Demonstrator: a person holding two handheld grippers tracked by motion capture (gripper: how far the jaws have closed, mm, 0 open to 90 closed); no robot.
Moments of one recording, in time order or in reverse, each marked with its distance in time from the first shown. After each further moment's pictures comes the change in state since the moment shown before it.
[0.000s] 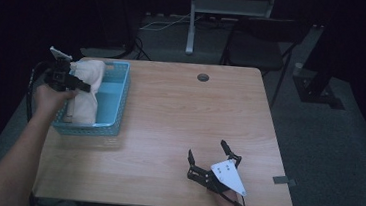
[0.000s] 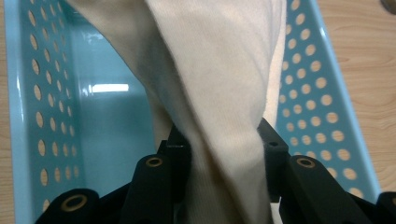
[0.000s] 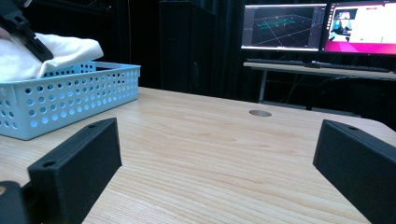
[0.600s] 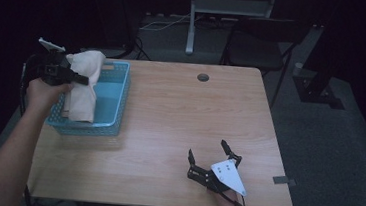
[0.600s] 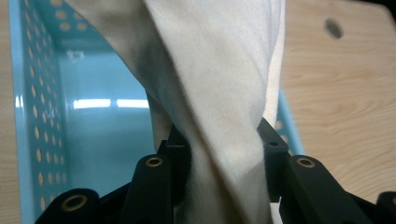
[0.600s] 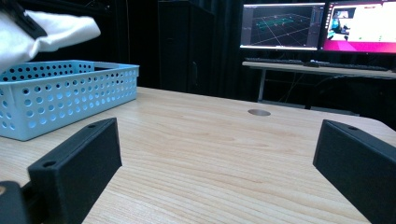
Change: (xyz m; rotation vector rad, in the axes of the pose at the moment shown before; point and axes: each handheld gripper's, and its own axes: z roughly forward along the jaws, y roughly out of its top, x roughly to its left) left arm -0.016 0.008 -0.036 -0.070 -0.064 0.020; right arm 0.000 0.000 0.000 0.002 -0.005 0.002
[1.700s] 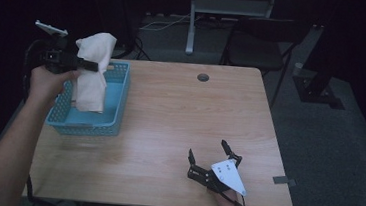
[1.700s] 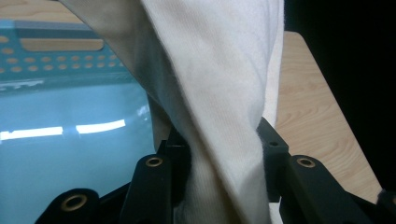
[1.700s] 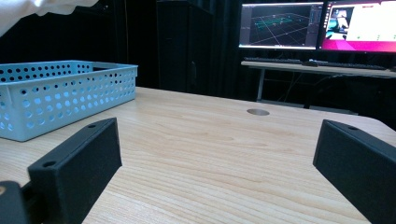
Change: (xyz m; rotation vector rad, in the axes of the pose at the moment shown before) left arm -0.053 0.021 -0.018 -0.055 -0.176 0.019; right arm 0.000 0.000 0.000 0.000 -0.005 0.002
